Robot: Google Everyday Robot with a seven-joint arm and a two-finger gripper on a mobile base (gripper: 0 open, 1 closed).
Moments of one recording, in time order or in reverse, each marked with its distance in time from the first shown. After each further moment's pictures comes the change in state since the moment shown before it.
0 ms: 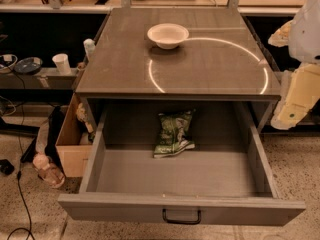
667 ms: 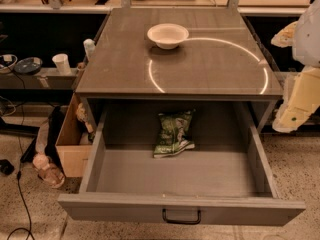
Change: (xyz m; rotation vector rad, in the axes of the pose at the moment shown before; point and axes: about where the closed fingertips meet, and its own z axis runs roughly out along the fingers) arm 0.000 0.003 -0.001 0.023 -0.015 -0.002
